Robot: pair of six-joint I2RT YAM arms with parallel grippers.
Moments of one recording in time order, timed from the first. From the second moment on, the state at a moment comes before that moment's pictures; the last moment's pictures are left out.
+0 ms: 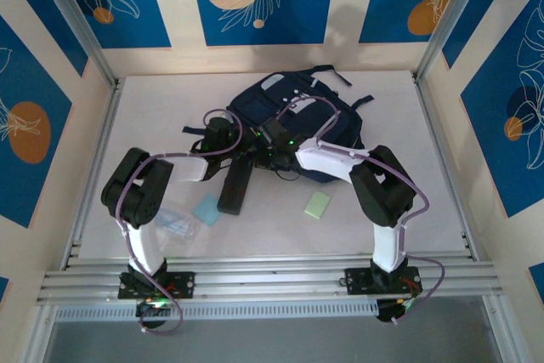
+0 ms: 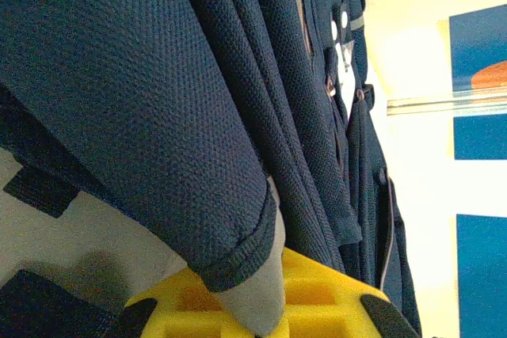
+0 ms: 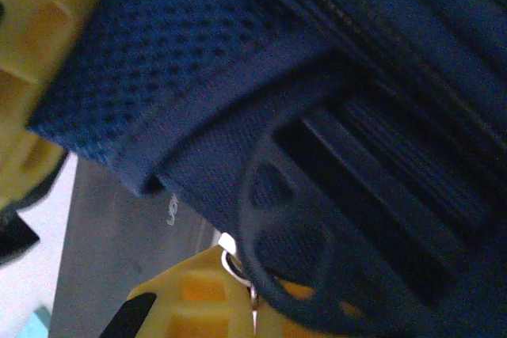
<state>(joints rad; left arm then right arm) -0.46 1.86 0.93 0.47 0.20 -1.16 0.74 1.91 1.31 -0.44 0.00 0.79</state>
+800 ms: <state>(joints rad) -0.40 1.96 1.09 0.39 0.31 -1.01 0.55 1.66 1.22 -0.99 -0.13 0.51</state>
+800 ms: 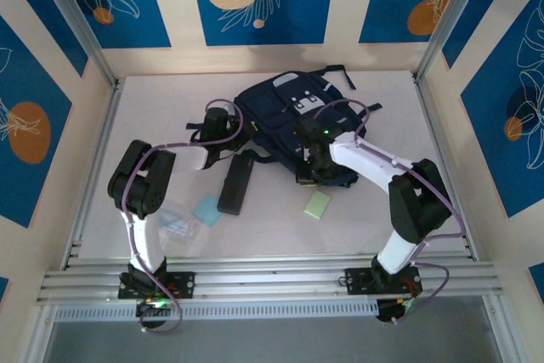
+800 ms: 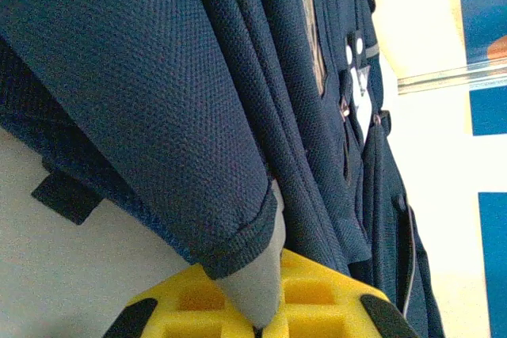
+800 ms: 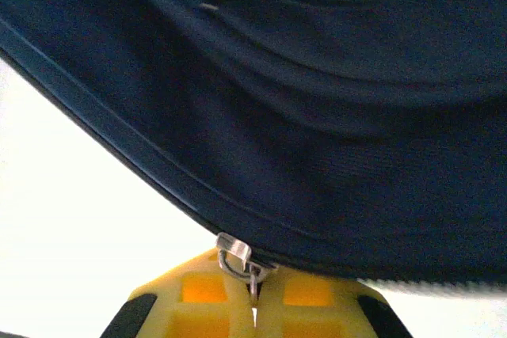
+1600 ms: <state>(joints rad) -0.58 1.76 0.89 0.31 0.32 -1.07 0.54 1.89 1.46 -1.02 -0.49 0.48</state>
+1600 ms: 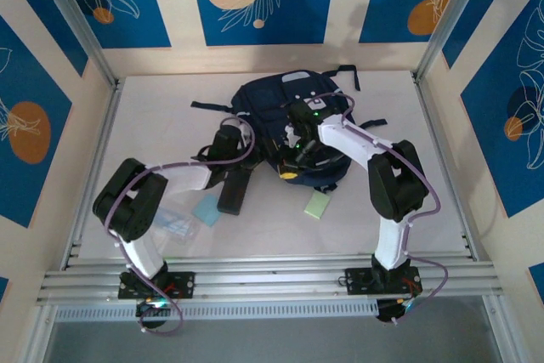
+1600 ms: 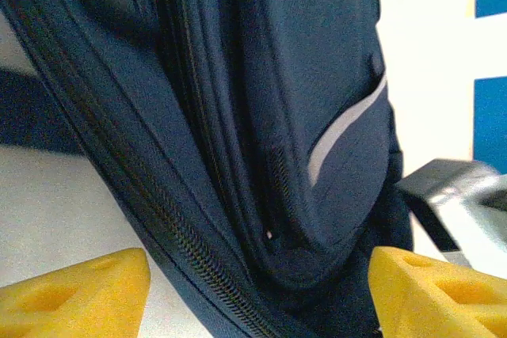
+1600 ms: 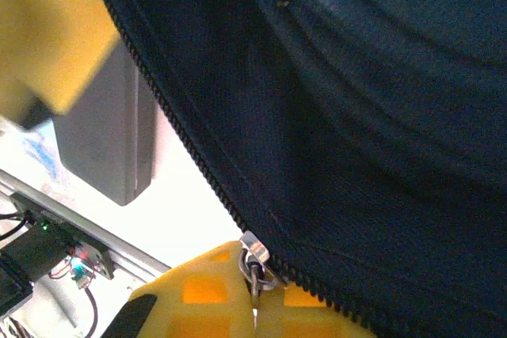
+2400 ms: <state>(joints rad) -0.57 1.86 0.90 0.38 0.36 -1.09 0.40 1.69 1.31 -1.22 -0.18 0.37</state>
